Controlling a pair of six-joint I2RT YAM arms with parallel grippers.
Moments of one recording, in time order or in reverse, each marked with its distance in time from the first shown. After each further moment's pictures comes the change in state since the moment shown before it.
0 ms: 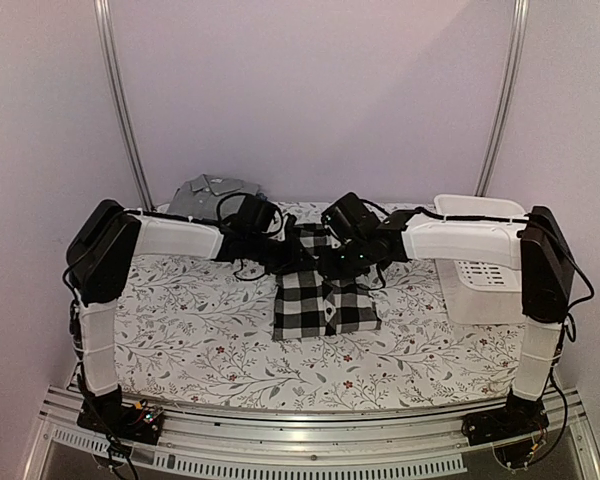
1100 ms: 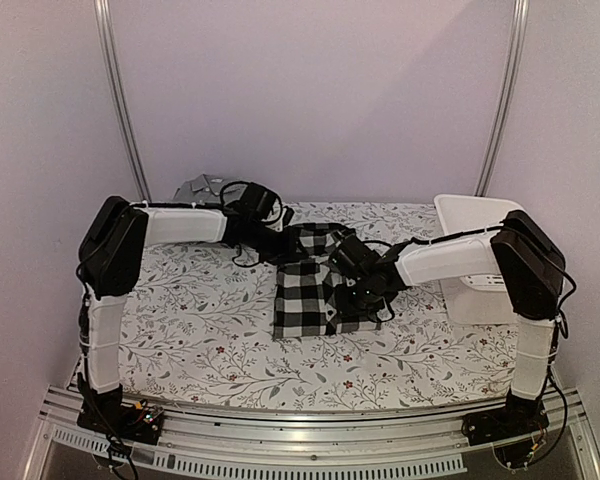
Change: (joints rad) left arm 0.051 0.133 0.229 -0.235 -0.022 0.138; right arm -0.008 0.035 -0.201 0.026 0.044 0.095
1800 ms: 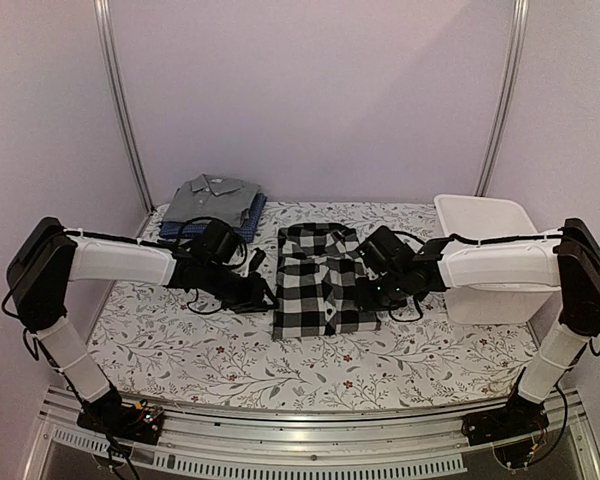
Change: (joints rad) left arm -0.048 -0.489 -0.621 0.064 0.014 -0.021; right arm -0.002 -0.253 -0.180 -0.009 -0.008 0.040
